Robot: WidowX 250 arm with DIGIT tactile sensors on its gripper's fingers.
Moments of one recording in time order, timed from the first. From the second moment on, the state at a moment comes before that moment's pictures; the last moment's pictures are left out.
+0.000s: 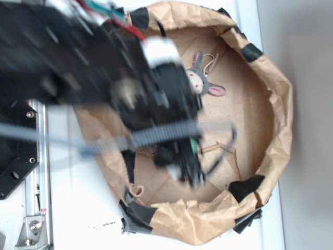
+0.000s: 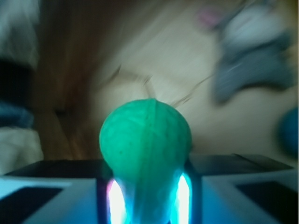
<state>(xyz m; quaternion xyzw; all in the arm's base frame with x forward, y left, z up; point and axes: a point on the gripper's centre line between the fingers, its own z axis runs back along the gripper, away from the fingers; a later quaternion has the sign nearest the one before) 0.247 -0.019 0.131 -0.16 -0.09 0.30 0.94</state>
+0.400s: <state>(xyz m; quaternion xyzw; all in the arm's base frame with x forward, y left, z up) 0.249 0.011 0.192 -0.05 -0.12 0.14 0.98</state>
